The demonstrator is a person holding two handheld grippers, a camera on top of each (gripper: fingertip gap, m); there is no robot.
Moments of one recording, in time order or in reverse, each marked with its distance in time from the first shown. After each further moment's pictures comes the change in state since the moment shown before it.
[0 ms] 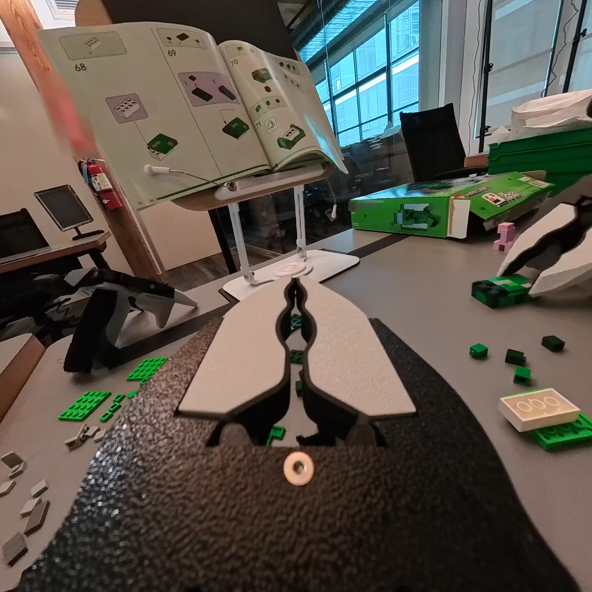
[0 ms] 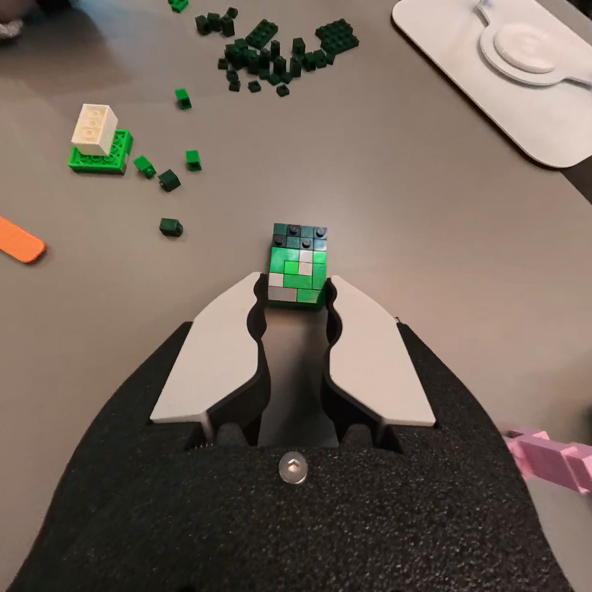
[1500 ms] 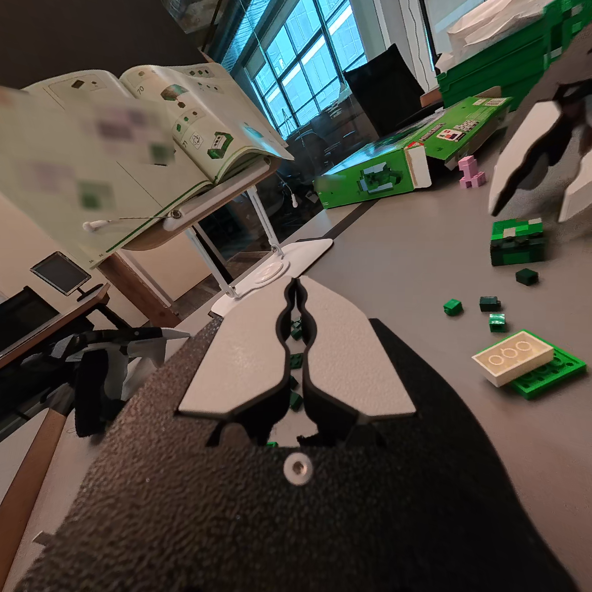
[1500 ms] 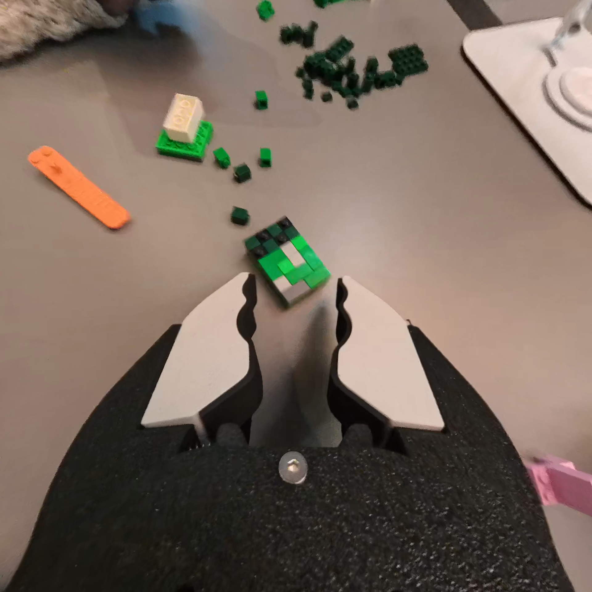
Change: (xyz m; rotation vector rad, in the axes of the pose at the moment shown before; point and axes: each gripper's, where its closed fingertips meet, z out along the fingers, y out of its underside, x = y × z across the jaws) left arm 0.043 0.004 0.006 -0.036 0.131 0.281; right arm -0.034 -0.004 -0.011 0.019 -0.116 -0.115
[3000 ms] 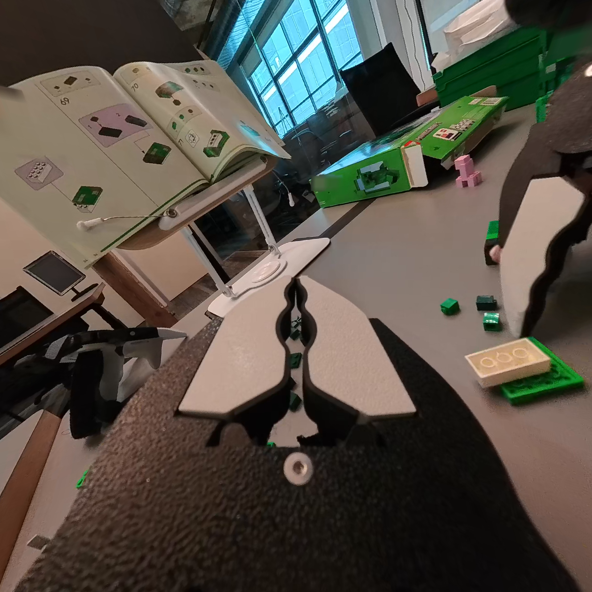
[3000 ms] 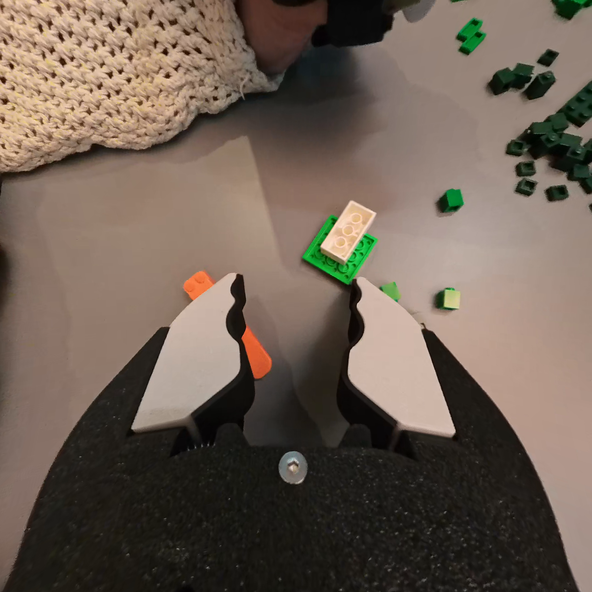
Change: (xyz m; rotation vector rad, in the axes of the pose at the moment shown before) left arm 0.001 0.002 0.004 -0.003 0.012 -0.004; right arm -0.105 -0.058 0.075 -0.118 -0.310 0.008
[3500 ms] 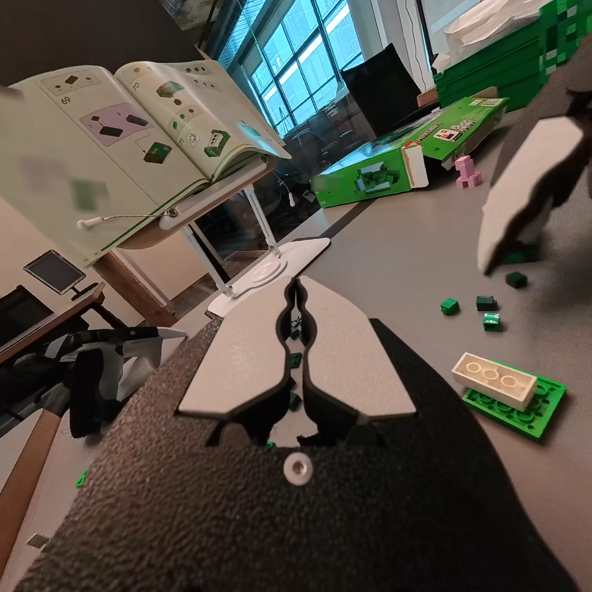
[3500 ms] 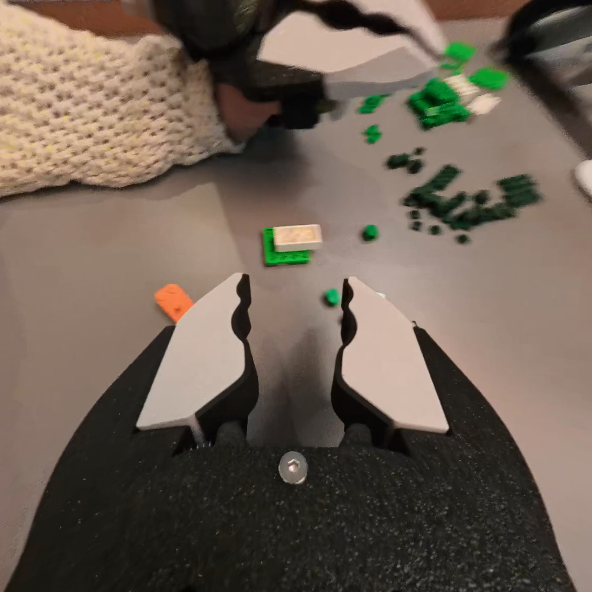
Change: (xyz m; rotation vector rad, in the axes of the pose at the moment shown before) left arm 0.000 0.001 0.000 0.001 -0.001 -0.002; right arm 0.022 -0.017 -0.031 0.211 0.179 -0.073
